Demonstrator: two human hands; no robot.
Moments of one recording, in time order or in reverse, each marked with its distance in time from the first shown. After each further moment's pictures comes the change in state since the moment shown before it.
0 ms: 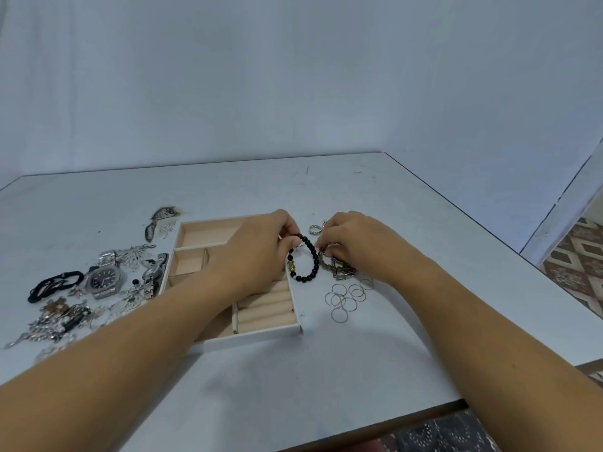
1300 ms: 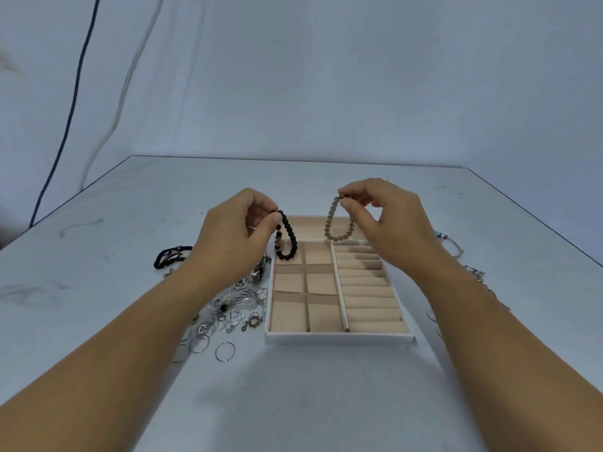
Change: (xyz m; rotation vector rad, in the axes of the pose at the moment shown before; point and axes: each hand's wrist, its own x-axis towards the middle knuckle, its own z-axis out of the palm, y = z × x) left_hand -0.069 -0.088 -0.094 -0.190 0.378 -0.209; right_hand 0.057 -0.108 -0.004 0.548 0.465 -0.064
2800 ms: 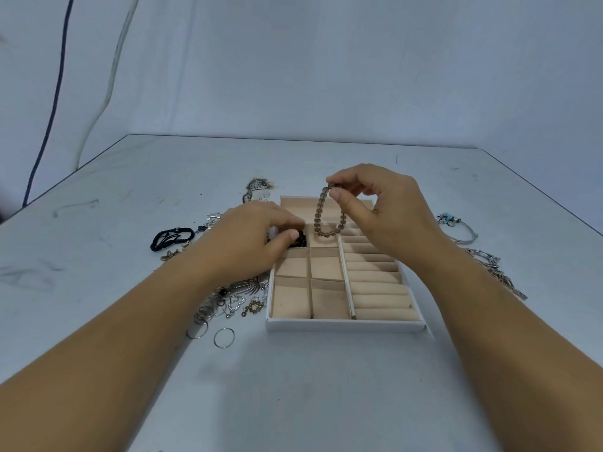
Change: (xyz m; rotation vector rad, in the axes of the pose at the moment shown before) left_hand 0.002 -0.019 0.011 0.336 -0.365 0.189; right_hand -0.002 -0.005 0.014 0.021 -0.058 -0.077
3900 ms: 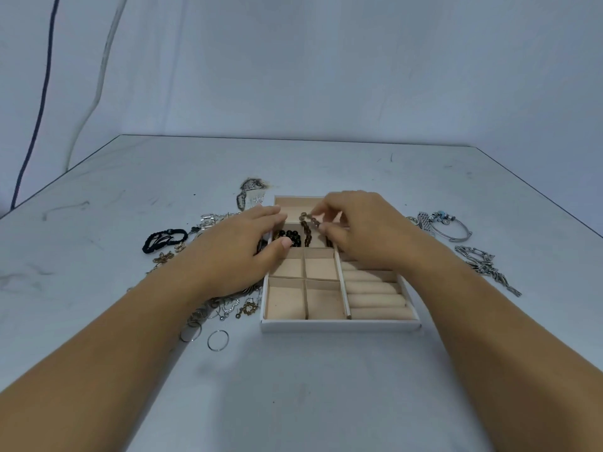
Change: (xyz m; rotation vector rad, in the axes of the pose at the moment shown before) left_hand -0.011 -0.004 0.003 0.129 -0.098 -0.043; right_hand 0.001 0.003 0.010 -0.237 -0.404 0.160
